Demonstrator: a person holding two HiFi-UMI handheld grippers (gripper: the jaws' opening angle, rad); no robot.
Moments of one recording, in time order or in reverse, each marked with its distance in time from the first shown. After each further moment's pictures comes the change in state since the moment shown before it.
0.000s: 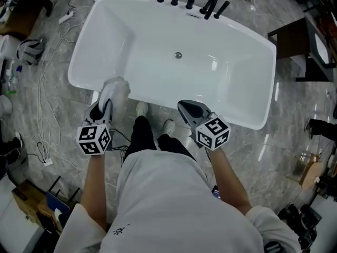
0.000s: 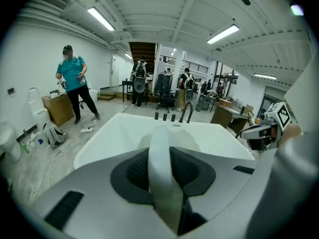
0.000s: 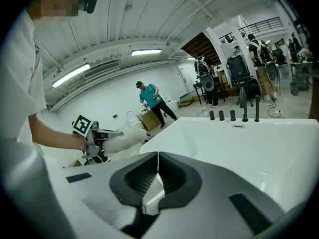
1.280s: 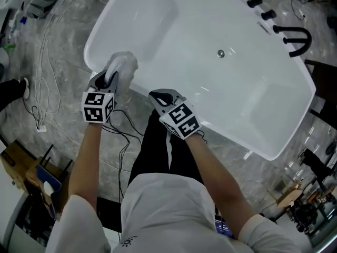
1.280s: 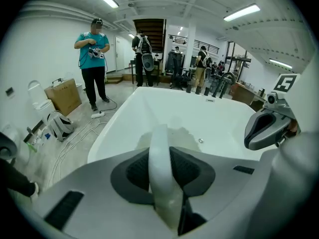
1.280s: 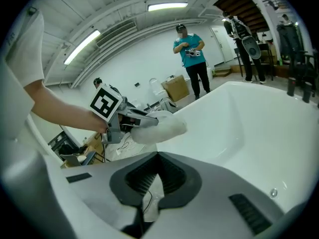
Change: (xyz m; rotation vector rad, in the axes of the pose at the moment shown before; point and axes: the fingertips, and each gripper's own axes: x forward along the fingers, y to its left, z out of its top) left arm 0.151 0.255 -0.105 0.005 0.209 0.090; right arm 0.363 0.094 -0.074 -0.170 0.358 0.307
